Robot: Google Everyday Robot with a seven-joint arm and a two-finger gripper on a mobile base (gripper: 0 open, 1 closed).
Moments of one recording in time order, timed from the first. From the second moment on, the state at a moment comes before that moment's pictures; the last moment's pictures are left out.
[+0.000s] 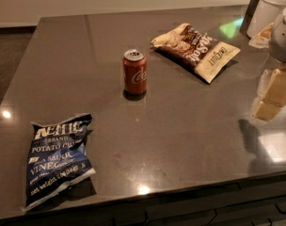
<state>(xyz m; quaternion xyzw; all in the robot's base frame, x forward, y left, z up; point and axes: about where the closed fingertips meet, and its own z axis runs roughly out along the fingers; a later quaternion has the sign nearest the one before) 0.438 -0.216 0.980 -0.60 0.78 -0.04 0.17</state>
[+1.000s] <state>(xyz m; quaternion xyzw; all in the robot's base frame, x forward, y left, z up) 0.444 -0.172 0.990 -0.61 0.77 0.00 0.19</state>
